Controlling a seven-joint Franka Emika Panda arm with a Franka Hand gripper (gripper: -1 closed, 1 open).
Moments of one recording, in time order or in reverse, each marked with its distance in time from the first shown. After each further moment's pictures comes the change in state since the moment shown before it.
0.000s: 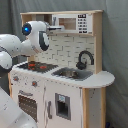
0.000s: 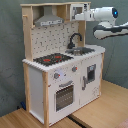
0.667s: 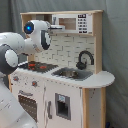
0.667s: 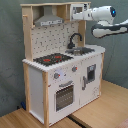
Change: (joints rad) arm -0.001 0.073 0.026 0.050 -0.001 0.000 -0.006
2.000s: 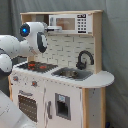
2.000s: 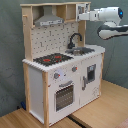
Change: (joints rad) arm 0.201 -0.091 -0.173 -0.133 0.001 0.026 0.001
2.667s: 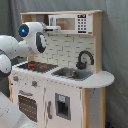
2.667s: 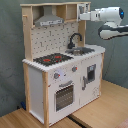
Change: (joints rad) arm 0.026 -0.012 -0.014 -0.012 0.000 0.005 0.001
